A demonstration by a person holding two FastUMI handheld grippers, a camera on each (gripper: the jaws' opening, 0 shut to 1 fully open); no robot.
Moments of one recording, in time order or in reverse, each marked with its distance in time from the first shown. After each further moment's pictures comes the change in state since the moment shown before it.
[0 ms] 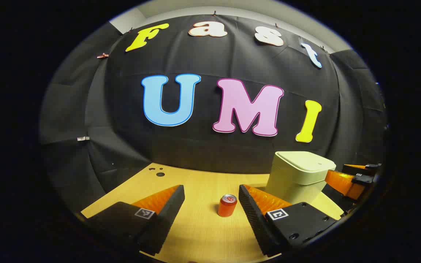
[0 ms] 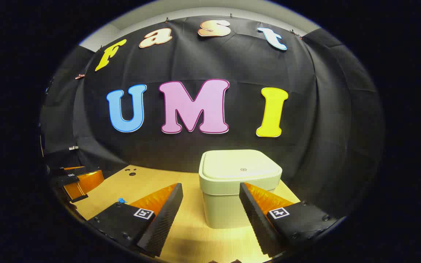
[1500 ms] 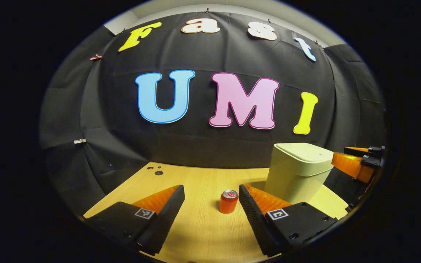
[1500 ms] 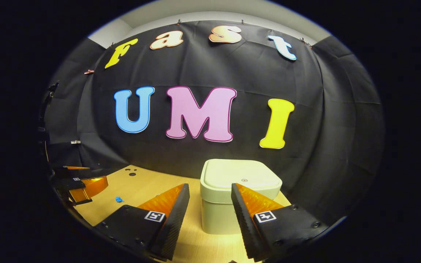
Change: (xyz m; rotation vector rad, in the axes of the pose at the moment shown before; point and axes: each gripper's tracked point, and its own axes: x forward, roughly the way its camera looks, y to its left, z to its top) left arm 0.004 0.003 -0.013 0.035 0.024 -0.023; right arm 0.002 0.006 0.017 -0.078 -0.067 0.039
